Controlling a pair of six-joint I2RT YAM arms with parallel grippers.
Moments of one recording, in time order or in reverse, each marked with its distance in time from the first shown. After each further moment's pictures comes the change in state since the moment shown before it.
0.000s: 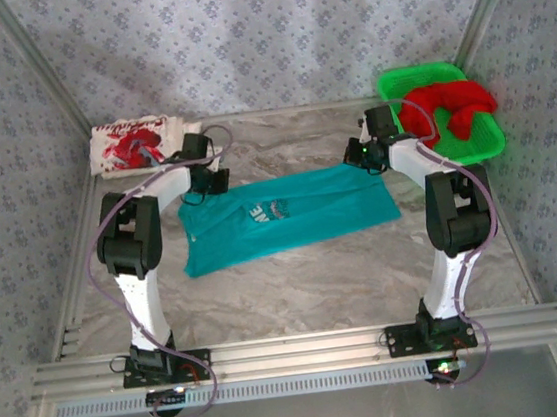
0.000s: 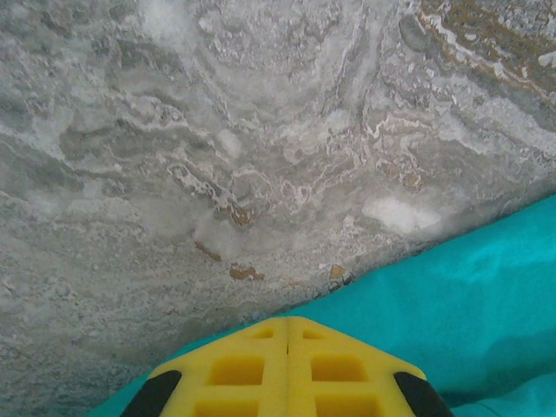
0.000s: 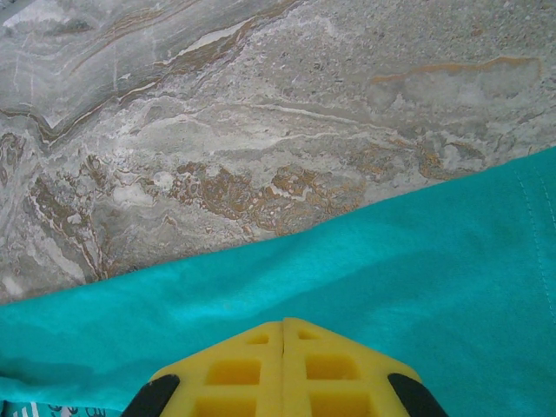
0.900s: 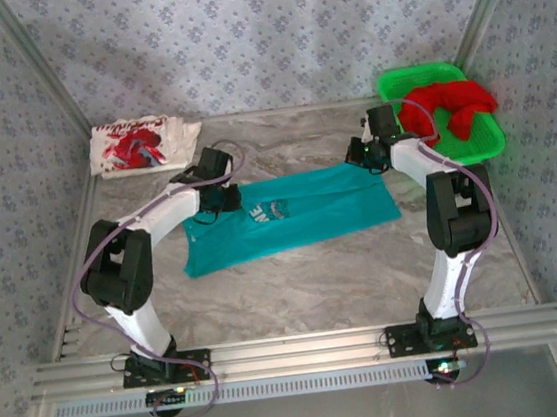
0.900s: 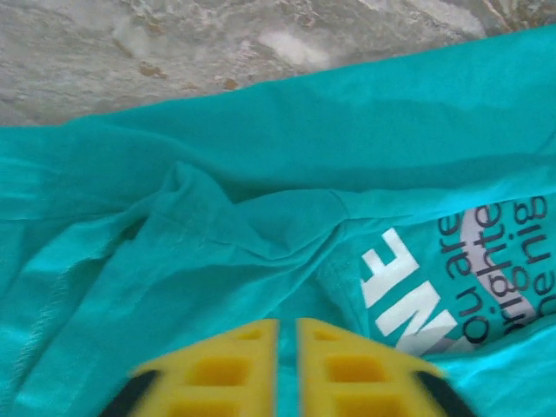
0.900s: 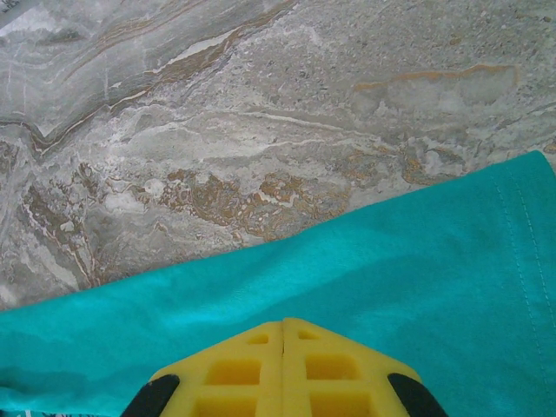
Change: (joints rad) left arm -0.159 -0.270 -0.204 -0.064 -0.191 -0.230; right arm -0.011 0.000 0.000 0.001 -0.002 0.001
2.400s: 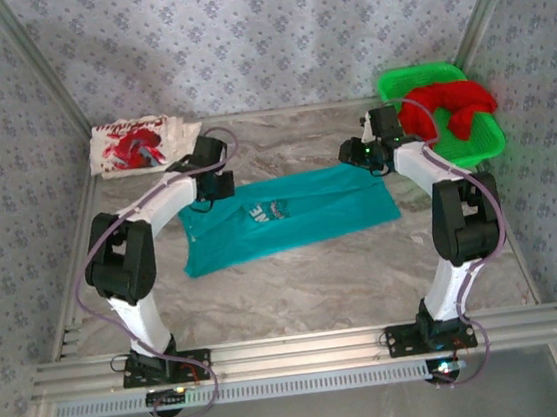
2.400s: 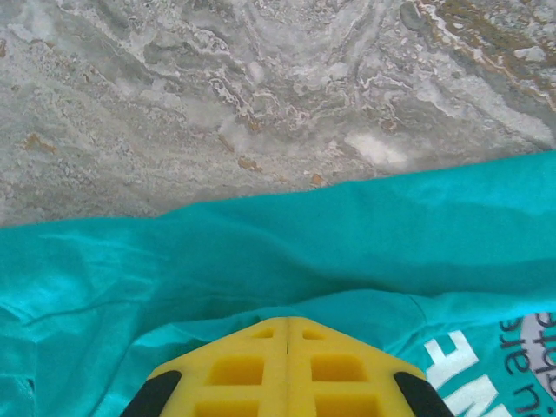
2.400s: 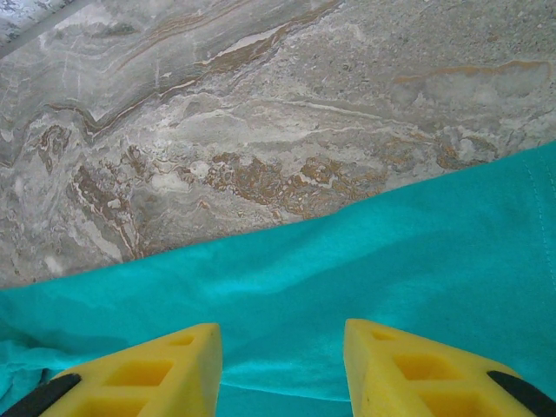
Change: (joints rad) left arm 0.031 0.060 0.111 -0.035 -0.071 -0.009; right arm 0.009 -0.079 -0.049 0.006 -0.036 -0.009
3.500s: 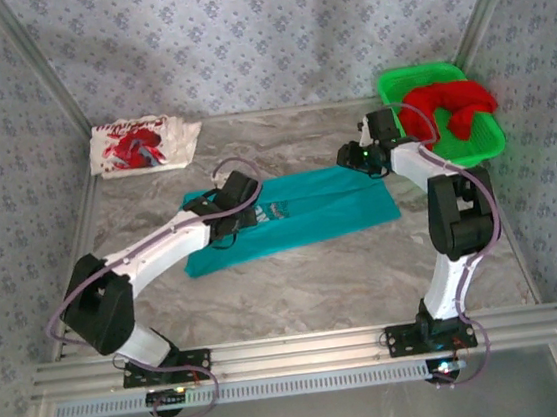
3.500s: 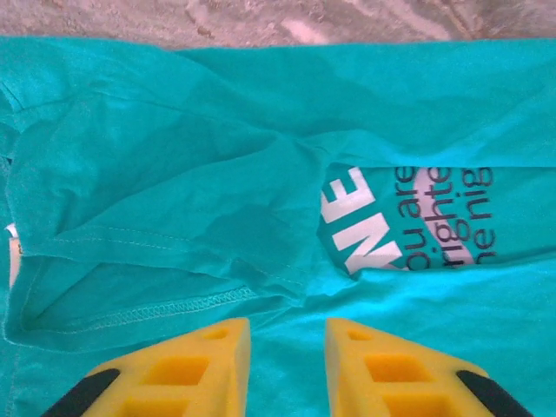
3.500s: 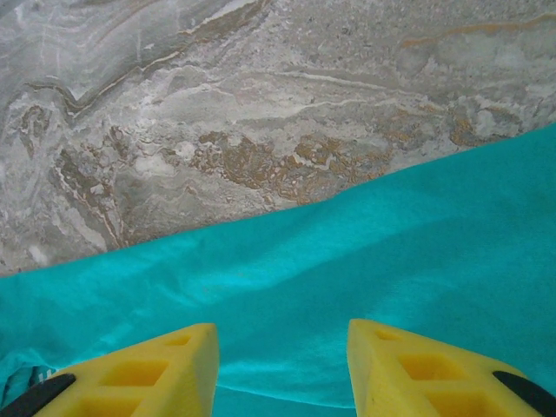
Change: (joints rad) left arm -0.314 -0.303 -0.243 -0.016 -0.275 -0.323; right arm 0.000 0.053 0.001 0.005 -0.028 0.001
